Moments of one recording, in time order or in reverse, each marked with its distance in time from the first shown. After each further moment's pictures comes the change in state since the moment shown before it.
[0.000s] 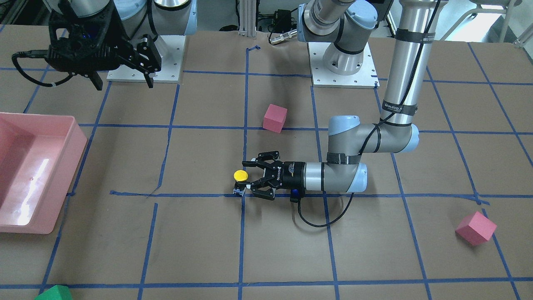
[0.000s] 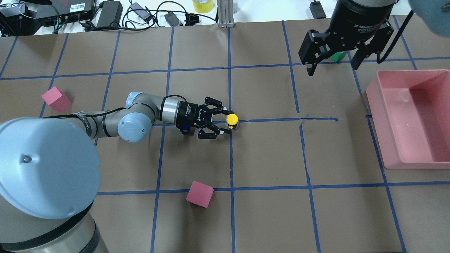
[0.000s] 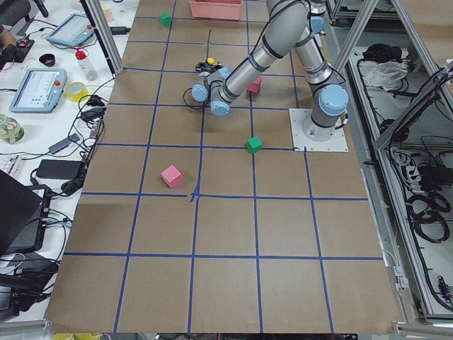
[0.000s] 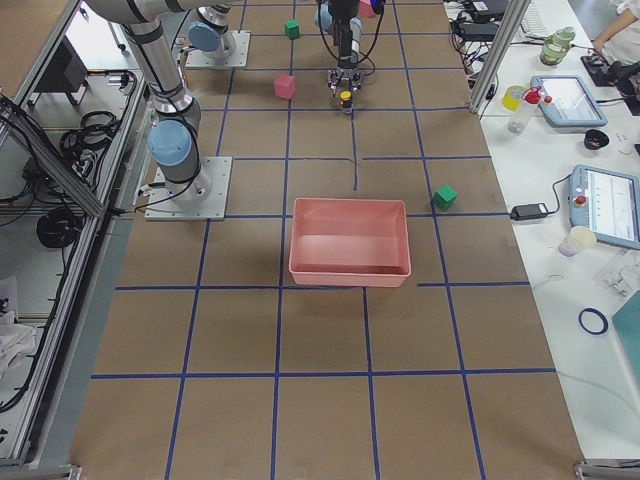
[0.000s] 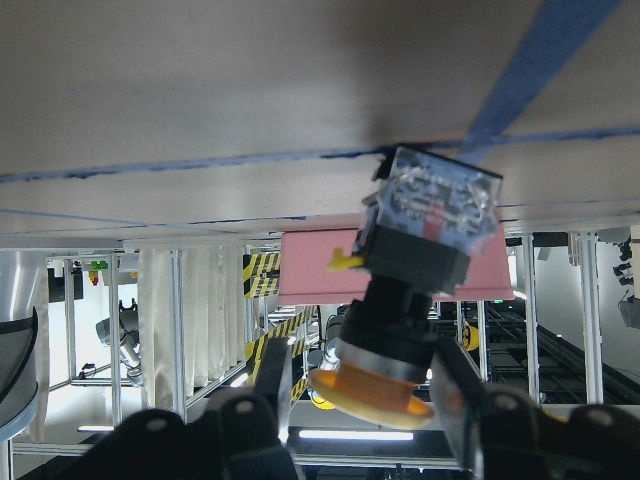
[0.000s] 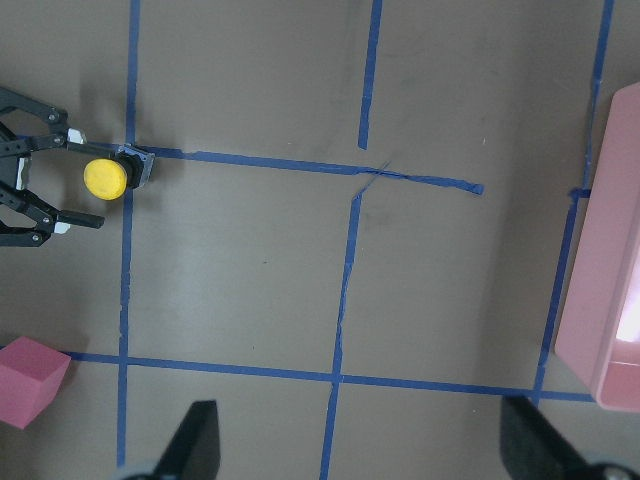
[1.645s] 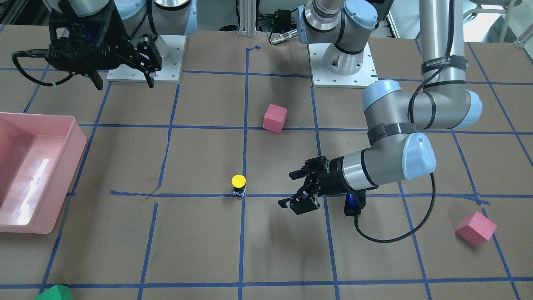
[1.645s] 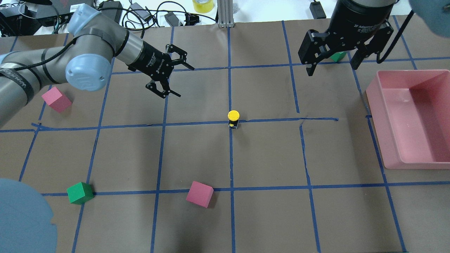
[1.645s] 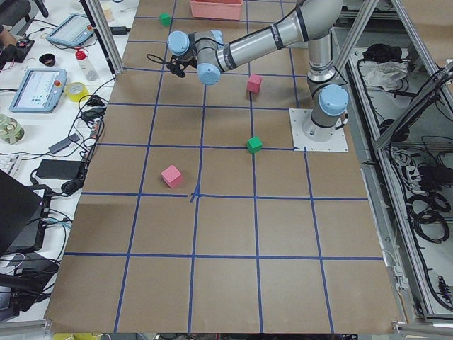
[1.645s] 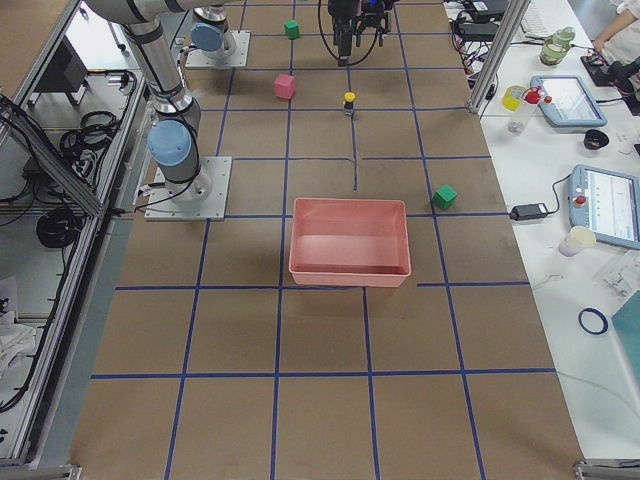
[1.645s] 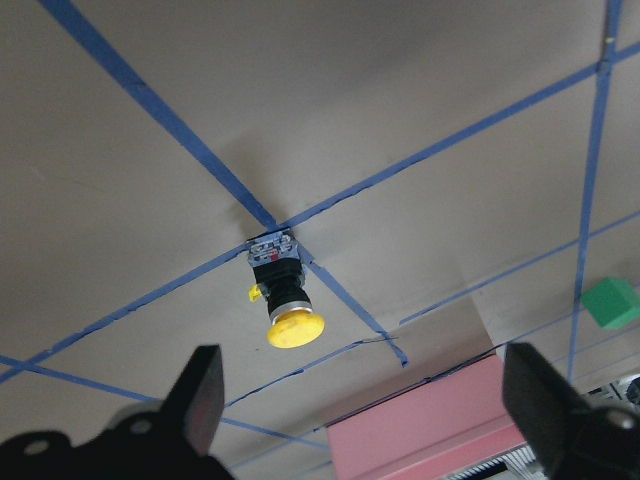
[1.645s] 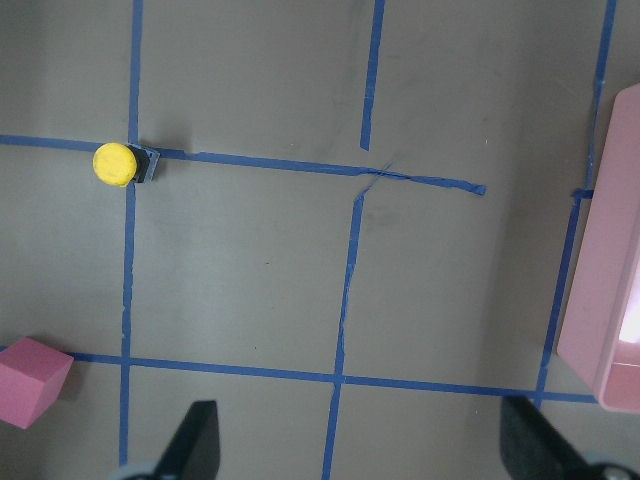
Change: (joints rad) left arm 0.059 0.275 0.297 -0.018 0.723 0.197; right arm 0.000 0.000 0.000 -0.001 0.004 0.000
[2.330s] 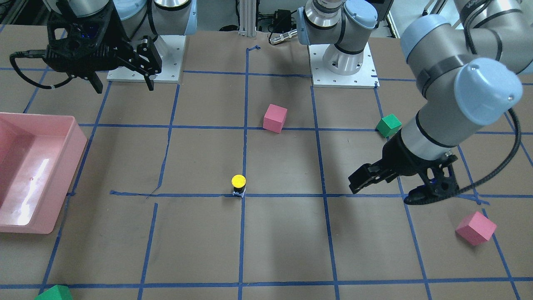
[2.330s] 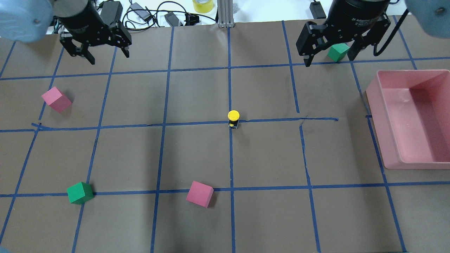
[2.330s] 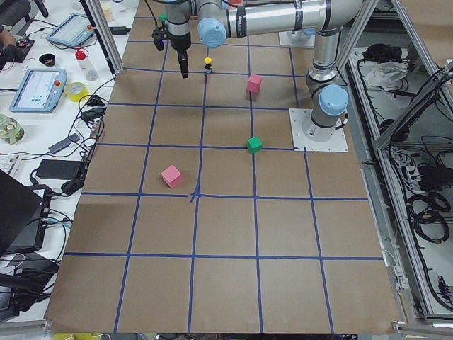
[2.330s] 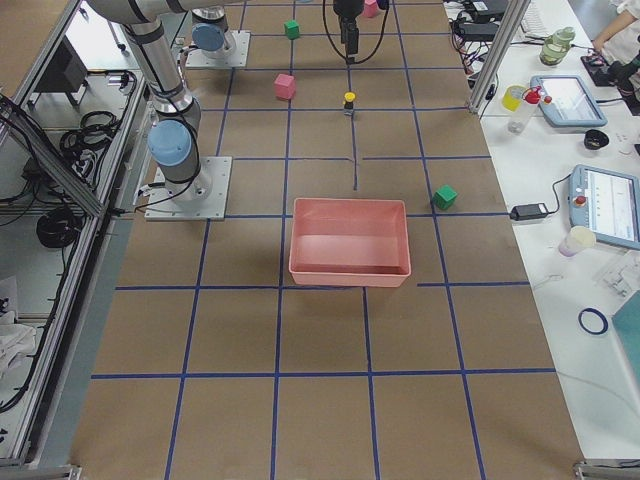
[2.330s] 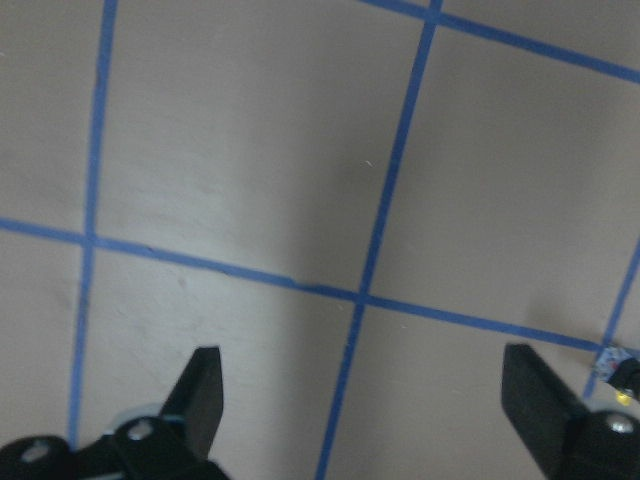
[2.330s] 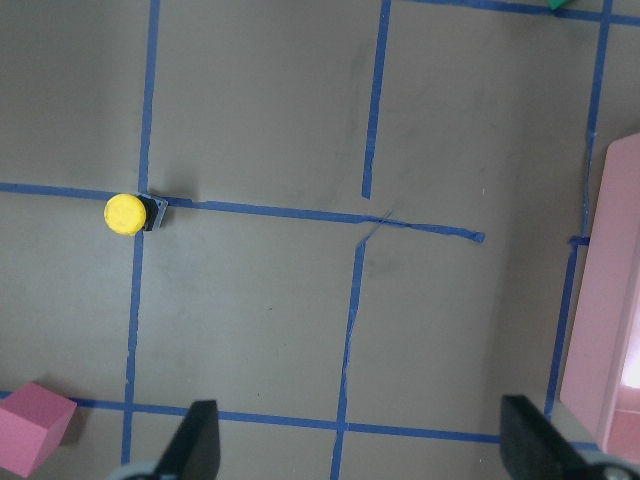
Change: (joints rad) left arm 0.020 0.151 0.242 -0.276 0.573 0.680; right arm 0.000 0.009 0.000 -0.096 0.009 -0.001
